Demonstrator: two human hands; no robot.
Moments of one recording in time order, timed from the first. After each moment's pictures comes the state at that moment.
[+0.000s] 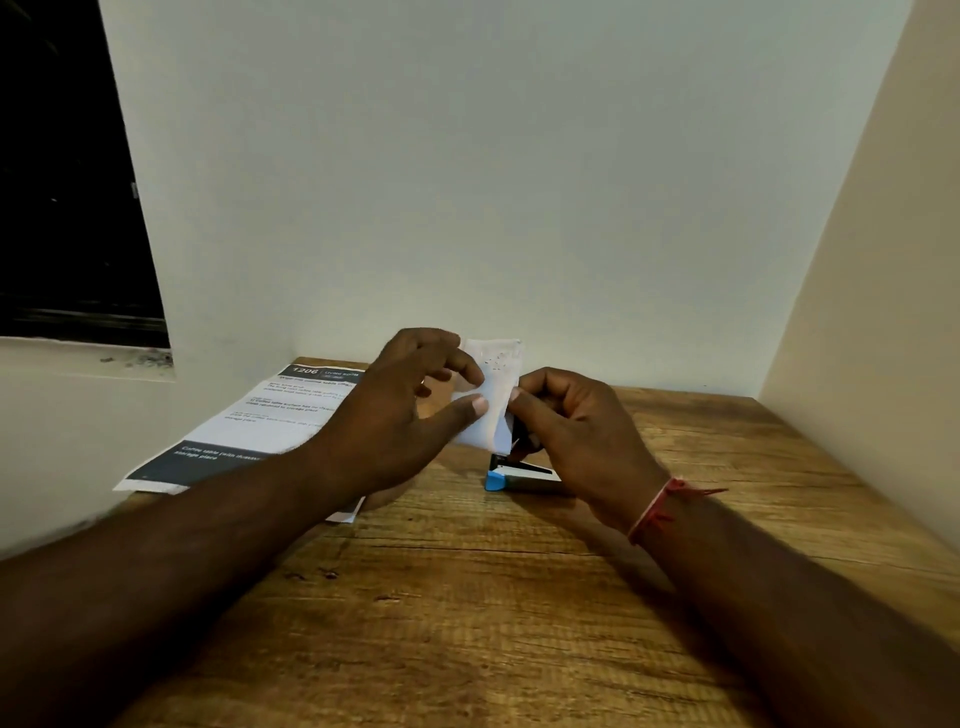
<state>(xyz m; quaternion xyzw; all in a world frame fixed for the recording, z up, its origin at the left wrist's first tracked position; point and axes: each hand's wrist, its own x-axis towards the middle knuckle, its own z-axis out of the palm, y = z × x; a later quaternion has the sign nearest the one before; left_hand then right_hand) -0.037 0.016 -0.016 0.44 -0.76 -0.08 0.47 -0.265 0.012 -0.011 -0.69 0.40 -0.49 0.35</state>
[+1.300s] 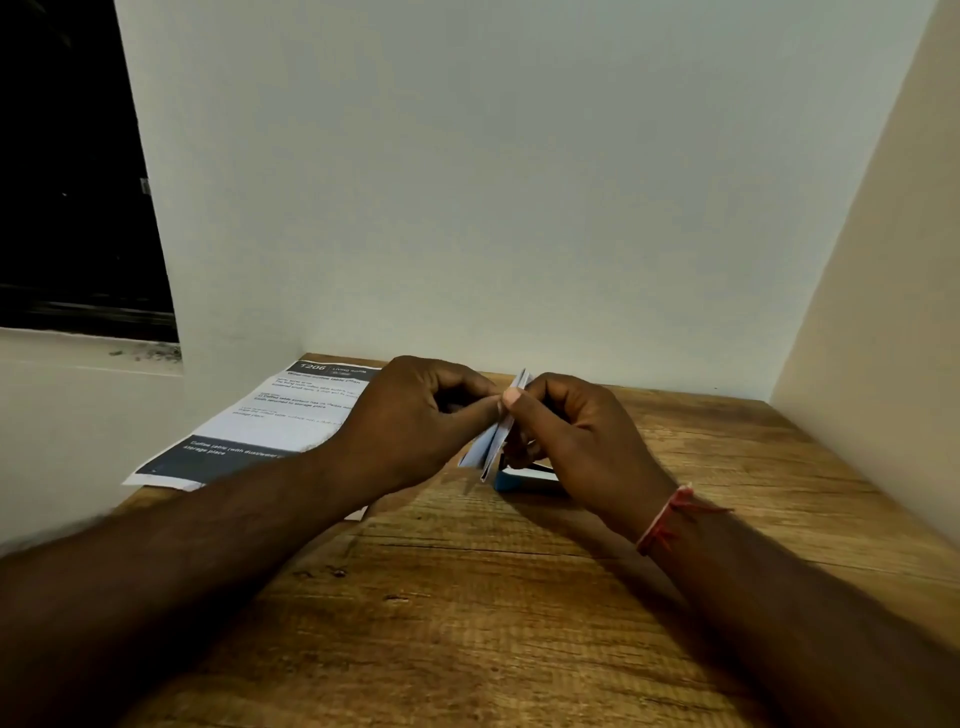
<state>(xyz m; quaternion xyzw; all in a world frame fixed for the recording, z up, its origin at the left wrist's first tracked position) -0.049 0.027 -0.009 0.45 -0.73 -0.17 0.49 -0.259 0.022 -0.008 -0.72 0.39 -0.48 0.33</state>
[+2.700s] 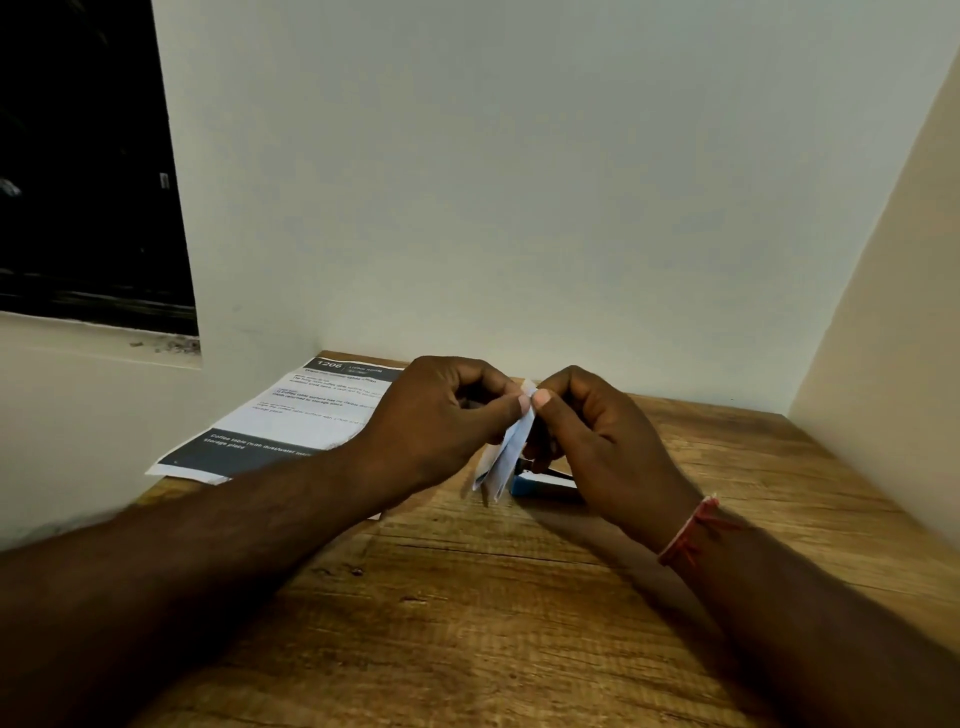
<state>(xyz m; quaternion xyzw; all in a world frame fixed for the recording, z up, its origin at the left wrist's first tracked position) -0.056 0.031 -0.005 0.45 -0.69 -0.23 0.52 -0.260 0.023 -0.006 -0.74 0.37 -0.47 0.30</state>
